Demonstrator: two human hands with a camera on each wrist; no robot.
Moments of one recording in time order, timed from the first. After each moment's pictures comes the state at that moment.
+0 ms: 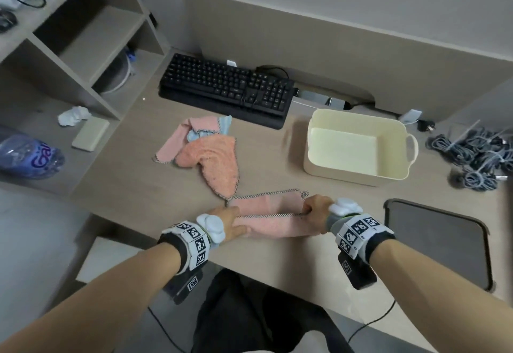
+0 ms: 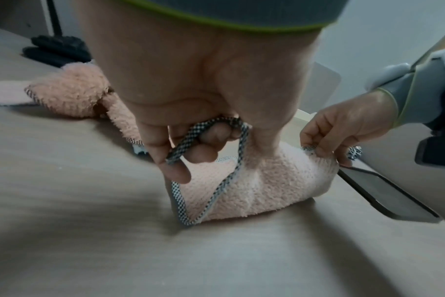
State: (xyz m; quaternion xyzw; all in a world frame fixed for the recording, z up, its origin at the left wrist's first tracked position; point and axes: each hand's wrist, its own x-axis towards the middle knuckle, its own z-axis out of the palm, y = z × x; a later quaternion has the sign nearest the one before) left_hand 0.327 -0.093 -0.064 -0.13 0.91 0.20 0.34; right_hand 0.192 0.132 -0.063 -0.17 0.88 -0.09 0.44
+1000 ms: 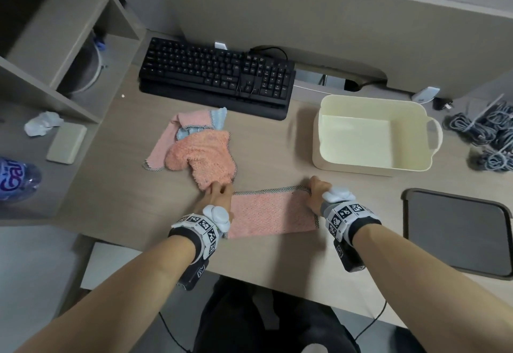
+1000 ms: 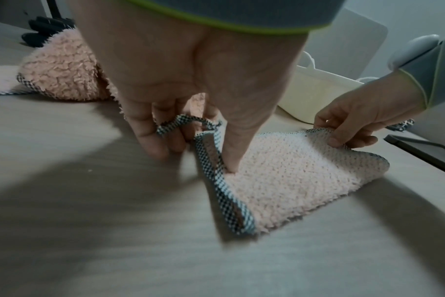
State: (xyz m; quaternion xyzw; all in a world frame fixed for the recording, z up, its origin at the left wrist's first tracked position) left_hand 0.284 -0.143 -0.121 -0.15 0.93 0.12 0.33; right_hand 0.167 0.091 -0.108 -0.05 0.91 -0.10 0.41
